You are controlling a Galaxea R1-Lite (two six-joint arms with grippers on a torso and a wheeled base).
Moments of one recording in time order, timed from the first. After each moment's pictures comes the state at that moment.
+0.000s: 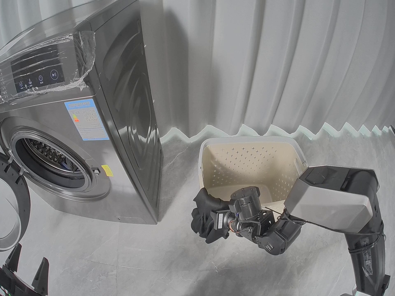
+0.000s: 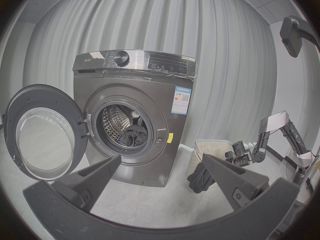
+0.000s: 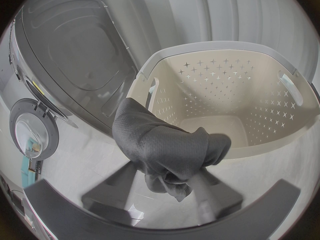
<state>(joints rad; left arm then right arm) 0.00 0.02 -0.02 -0.06 -0.04 -0.14 0.67 2.44 -0.99 -0.91 -0.22 0.40</state>
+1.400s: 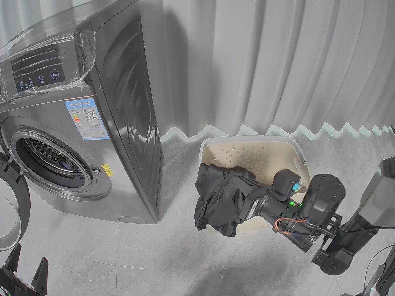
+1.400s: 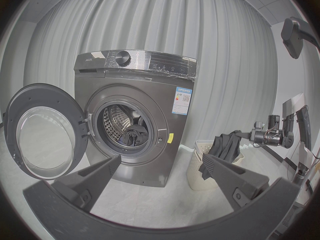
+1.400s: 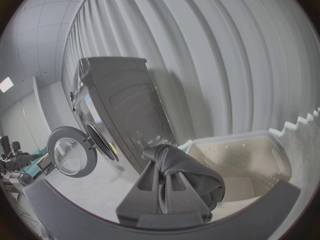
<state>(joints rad) 0.00 0.02 -0.02 -0.06 -0.03 -0.15 0.77 1.98 -0.47 -1.53 -0.20 0.20</state>
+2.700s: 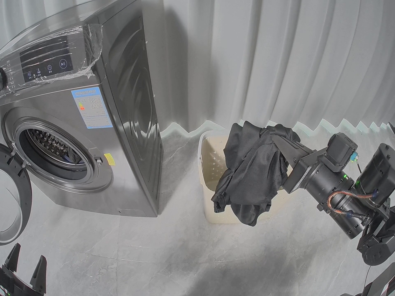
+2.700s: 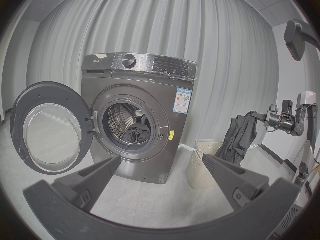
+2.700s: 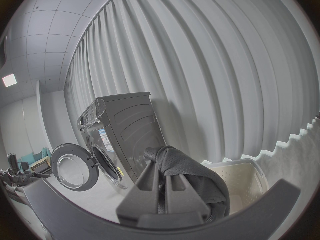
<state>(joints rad) 0.00 0.02 -0.02 -0.06 -0.01 -0.16 0.76 1.62 -0.44 -1.40 -0.24 0.12</state>
